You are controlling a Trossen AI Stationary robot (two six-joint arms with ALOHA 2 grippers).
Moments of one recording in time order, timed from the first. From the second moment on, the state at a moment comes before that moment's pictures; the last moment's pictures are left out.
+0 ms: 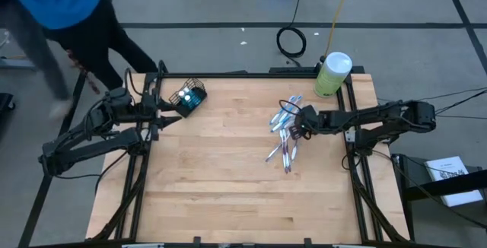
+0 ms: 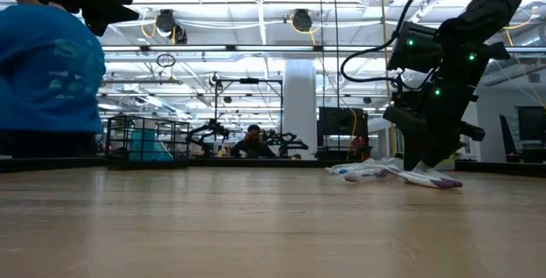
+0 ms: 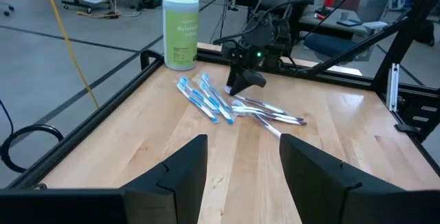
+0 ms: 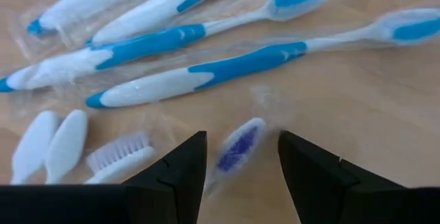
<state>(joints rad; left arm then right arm) 0.50 0.35 0.57 -0.46 0.36 0.00 -0.23 1.31 0.48 -0.32 0.29 0.87</state>
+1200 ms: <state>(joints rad) 0.49 0.52 0.57 -0.19 0.36 -0.06 -0.23 1.18 0.46 0.62 0.01 0.13</state>
